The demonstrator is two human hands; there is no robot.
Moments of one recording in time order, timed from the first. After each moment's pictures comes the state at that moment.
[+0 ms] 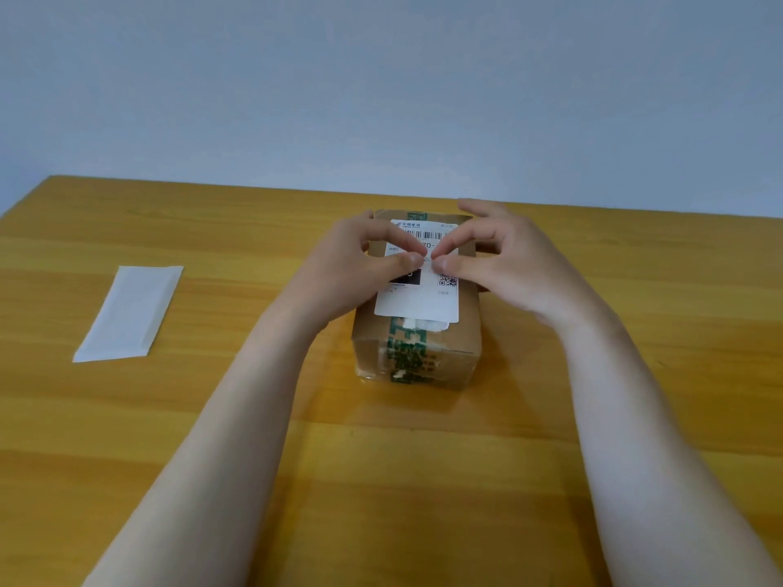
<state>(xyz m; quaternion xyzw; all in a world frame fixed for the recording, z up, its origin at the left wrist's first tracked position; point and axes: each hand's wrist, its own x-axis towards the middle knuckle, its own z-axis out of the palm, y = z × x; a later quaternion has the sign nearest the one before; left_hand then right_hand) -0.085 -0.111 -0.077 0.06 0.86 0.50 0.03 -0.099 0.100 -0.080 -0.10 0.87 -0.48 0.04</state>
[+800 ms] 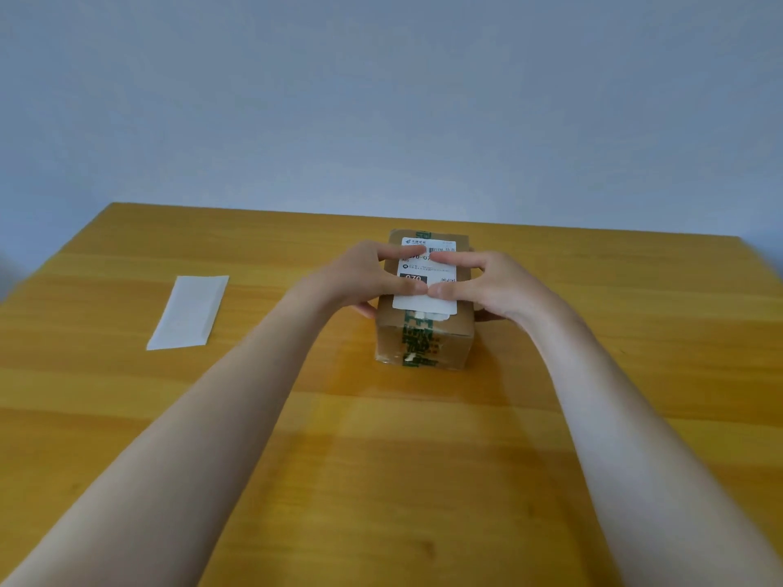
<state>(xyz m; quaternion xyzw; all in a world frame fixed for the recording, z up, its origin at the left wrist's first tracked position) -0.083 -0.126 -0.059 0.05 0.84 0.50 0.20 -0.069 0.089 -0.066 -0.03 0.86 -0.48 0.14</state>
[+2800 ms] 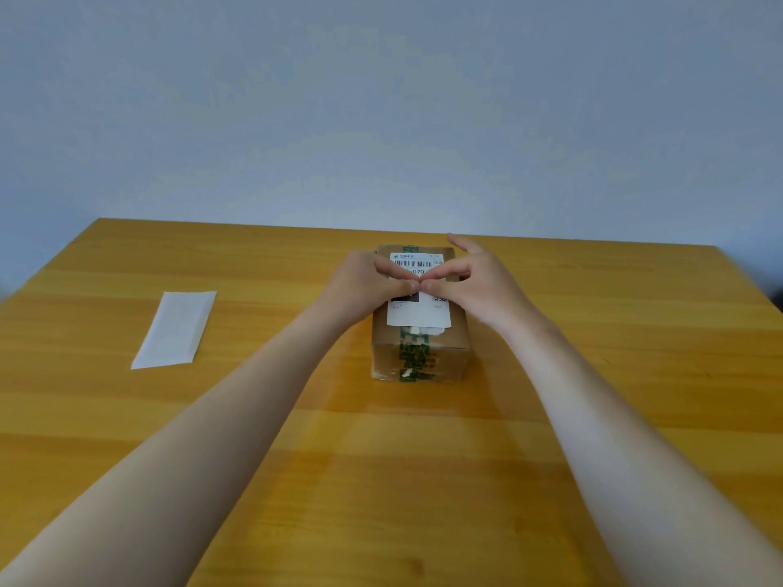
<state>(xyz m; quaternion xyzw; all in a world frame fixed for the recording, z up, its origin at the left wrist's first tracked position) -0.088 -0.108 -0.076 0.05 0.86 0.51 0.07 -0.081 0.088 -0.072 -0.05 0.88 -0.48 0.01</state>
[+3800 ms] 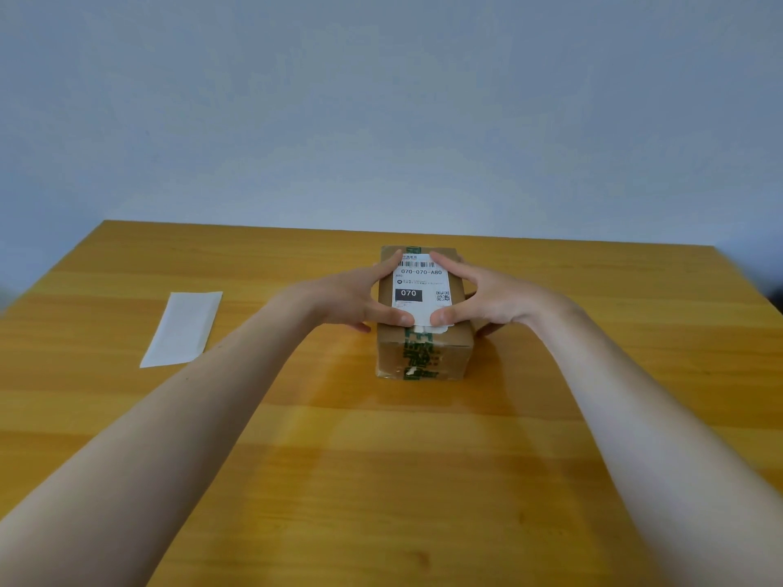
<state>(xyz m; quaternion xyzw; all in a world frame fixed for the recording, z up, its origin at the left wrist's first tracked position) -0.092 -0.136 -0.064 0.11 0.87 0.40 0.28 -0.091 0.110 -0.066 -0.05 0.89 -0.38 0.25</state>
